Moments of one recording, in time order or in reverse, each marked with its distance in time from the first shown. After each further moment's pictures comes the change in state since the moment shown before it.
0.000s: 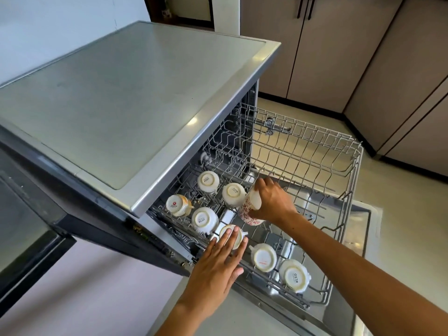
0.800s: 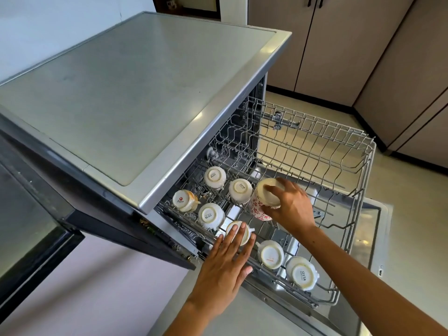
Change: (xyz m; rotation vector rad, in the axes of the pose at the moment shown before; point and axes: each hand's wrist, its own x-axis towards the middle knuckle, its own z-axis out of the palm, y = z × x) left_hand -0.001 0.003 0.000 0.005 -0.024 -0.044; right_hand -0.022 0.017 0.015 -0.046 0.257 -0.024
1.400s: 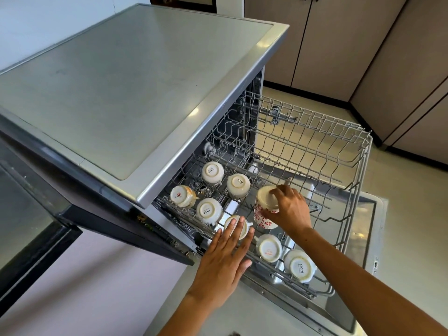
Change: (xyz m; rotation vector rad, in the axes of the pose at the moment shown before) left_hand 0.000 0.001 0.001 0.031 0.002 0.007; right_hand -0.016 0.008 0.026 0.001 -0.056 0.084
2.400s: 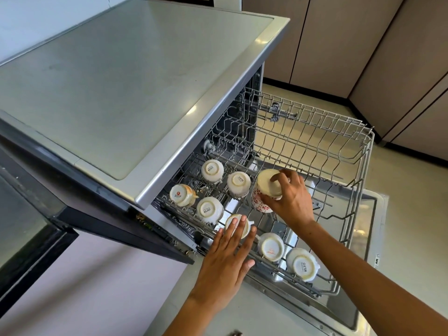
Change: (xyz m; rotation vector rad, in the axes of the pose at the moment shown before) left_hand 0.001 0.001 0.001 -0.022 0.008 -0.007; right_hand 0.013 -0.007 -0.011 0.112 0.207 -0.048
